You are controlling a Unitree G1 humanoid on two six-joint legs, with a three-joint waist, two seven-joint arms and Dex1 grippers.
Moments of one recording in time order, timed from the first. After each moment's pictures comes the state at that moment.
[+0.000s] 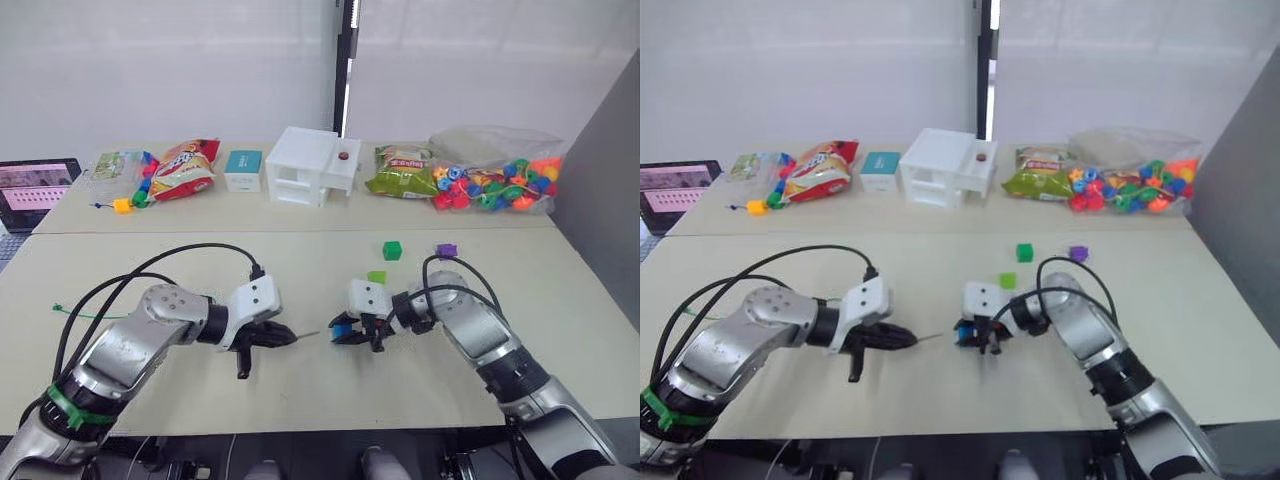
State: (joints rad) left arm -0.48 0.82 -0.29 -0.37 -0.34 0.77 -1.08; right arm -0.61 -0.52 0.41 -0.07 0.02 0.46 1.21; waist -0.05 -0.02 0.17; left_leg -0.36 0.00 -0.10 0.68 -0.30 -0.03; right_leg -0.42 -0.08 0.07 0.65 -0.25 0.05
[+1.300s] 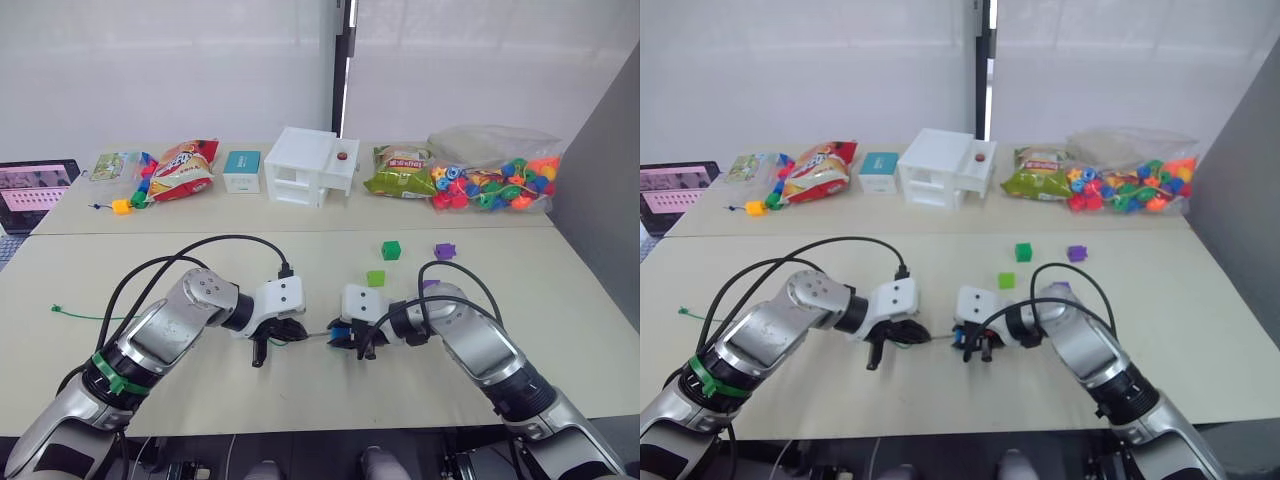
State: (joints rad) left arm -0.62 0.76 -0.43 -0.26 -0.18 0.71 -1.16; right arm -0.58 -0.53 0.44 -0.19 0.02 0.58 1.10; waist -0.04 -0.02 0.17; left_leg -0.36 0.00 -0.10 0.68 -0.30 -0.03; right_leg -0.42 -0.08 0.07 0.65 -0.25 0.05
